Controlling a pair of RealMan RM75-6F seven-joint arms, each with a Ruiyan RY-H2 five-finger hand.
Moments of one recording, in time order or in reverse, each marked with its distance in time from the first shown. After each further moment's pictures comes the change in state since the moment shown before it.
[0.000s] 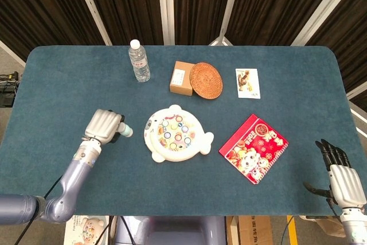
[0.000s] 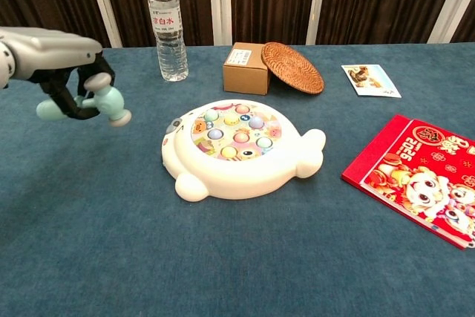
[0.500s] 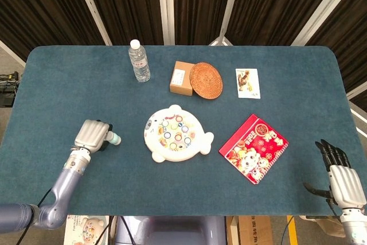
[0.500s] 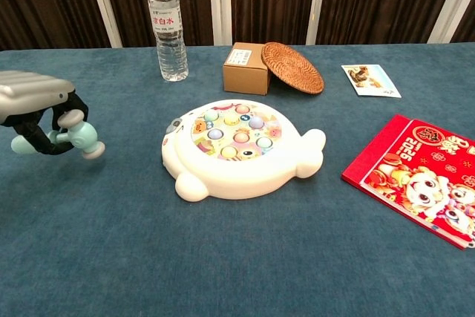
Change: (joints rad) left arm 0.119 -0.087 0.059 0.160 0.113 -0.014 -0.082; right arm 0.000 -0.003 -0.001 0.007 -0.003 0.000 -0.002
